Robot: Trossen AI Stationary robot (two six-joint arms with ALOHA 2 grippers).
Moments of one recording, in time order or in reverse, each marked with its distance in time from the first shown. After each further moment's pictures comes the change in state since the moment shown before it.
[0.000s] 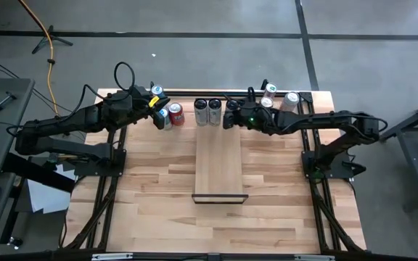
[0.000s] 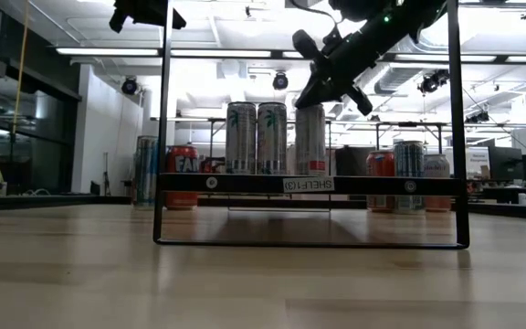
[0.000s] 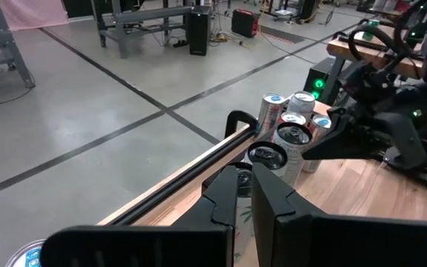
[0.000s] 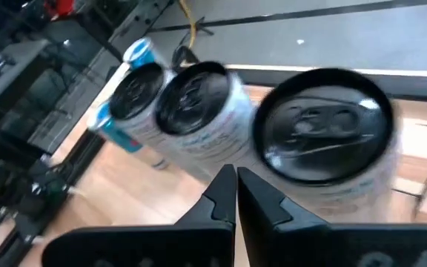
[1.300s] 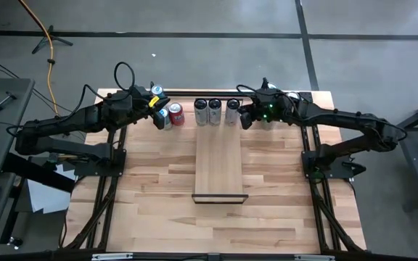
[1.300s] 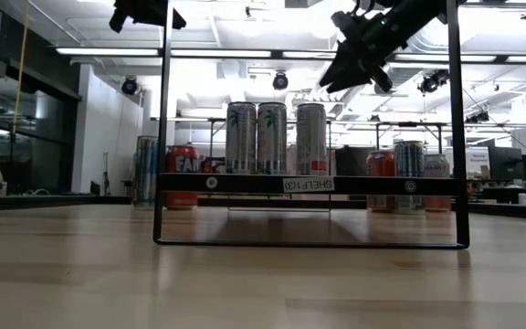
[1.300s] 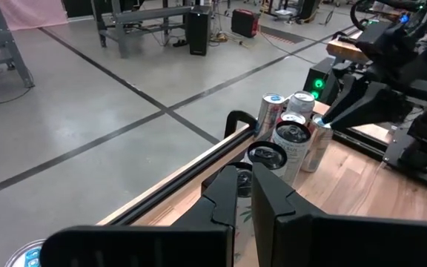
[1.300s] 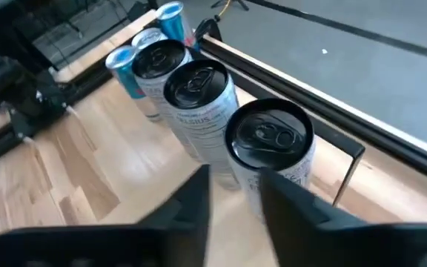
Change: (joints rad) left arm 0.000 0.000 0.000 0.000 0.000 -0.001; right arm -0.119 -0.225 0.000 -0.242 -0.251 -0.426
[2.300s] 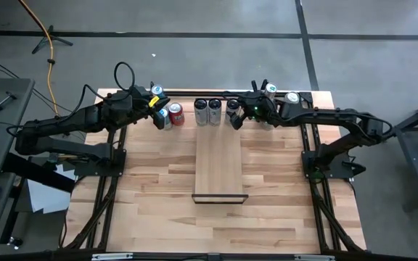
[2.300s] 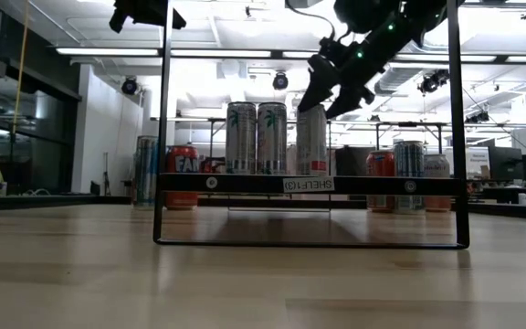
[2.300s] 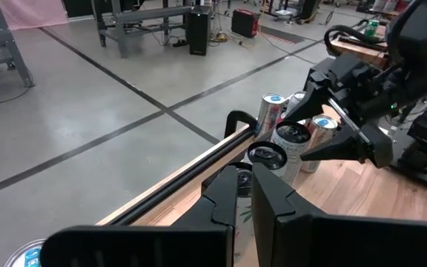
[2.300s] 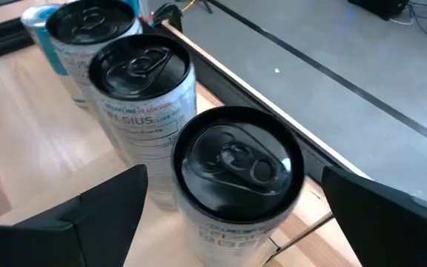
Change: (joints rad) left arm 0.000 0.000 0.000 0.000 0.000 -0.002; right arm 0.001 0.184 0.000 0.139 0.164 -0.218
